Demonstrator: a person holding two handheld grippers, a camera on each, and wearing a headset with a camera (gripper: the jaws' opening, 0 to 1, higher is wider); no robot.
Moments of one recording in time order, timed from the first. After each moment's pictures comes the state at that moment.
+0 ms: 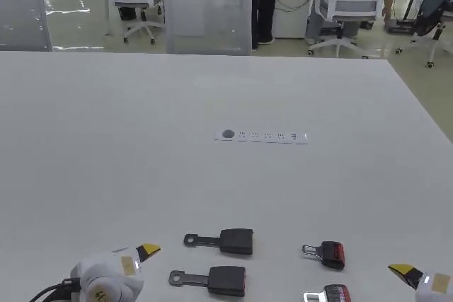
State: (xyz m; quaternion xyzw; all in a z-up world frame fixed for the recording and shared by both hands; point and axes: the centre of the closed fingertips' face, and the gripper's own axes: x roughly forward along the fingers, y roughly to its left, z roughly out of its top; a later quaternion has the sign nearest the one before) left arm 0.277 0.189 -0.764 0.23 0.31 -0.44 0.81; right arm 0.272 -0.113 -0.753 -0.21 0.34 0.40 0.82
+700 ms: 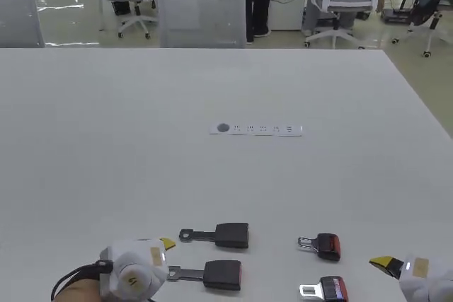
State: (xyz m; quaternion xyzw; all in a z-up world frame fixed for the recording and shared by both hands) left arm 0.291 0.172 -0.792 0.31 0.34 -0.47 0.76; right arm 0.276 -0.108 -0.766 -0.24 0.35 0.44 0.79
